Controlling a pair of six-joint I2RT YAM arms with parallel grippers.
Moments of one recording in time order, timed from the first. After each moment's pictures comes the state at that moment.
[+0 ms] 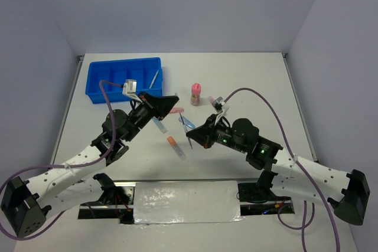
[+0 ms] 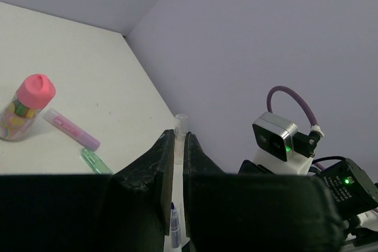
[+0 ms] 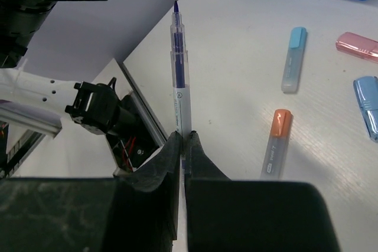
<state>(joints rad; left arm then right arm) -0.74 0.91 0.62 0.49 -0.06 -0.81 0.95 0.82 0.57 0.13 -0.09 0.58</state>
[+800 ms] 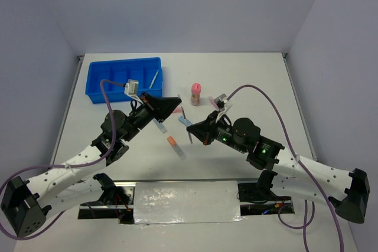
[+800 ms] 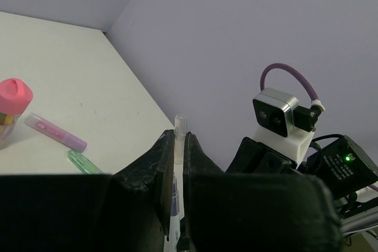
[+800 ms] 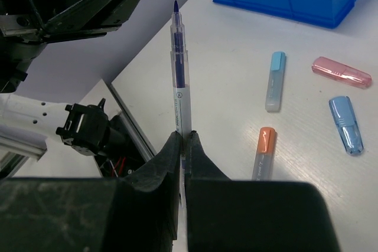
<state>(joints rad) -0.74 0.91 0.62 0.54 0.04 -0.79 1.00 0.82 0.62 0.12 0.04 0.54</state>
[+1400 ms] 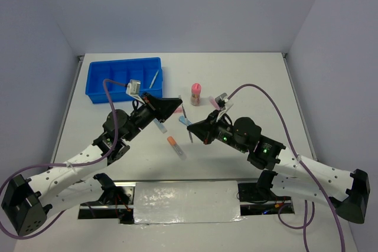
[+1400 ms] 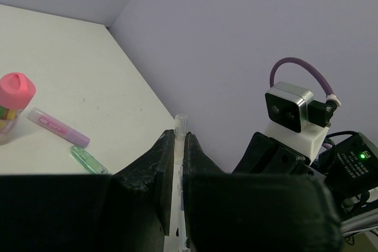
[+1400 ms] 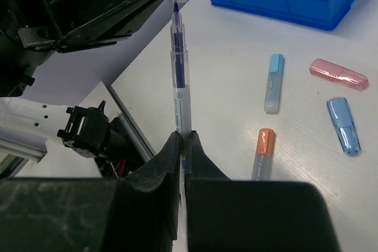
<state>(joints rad) -0.74 0.93 0.61 0.54 0.04 -0.79 1.00 0.81 0.64 0.09 0.05 0.54</state>
